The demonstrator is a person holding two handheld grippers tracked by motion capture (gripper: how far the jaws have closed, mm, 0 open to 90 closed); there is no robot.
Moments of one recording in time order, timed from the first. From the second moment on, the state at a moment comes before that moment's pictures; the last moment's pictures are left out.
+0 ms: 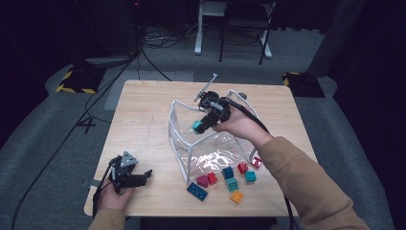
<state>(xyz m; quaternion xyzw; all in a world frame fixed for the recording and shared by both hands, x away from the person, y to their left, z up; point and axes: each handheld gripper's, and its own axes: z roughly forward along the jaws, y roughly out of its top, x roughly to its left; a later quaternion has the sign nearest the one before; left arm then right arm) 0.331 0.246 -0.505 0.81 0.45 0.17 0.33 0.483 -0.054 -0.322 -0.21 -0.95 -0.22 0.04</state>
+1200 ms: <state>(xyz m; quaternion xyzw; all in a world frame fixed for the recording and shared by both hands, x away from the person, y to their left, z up) 0.331 0.246 -0.505 0.81 0.45 0.17 0.33 0.448 -0.146 -0.271 -0.24 -0.88 -0.40 -0.03</state>
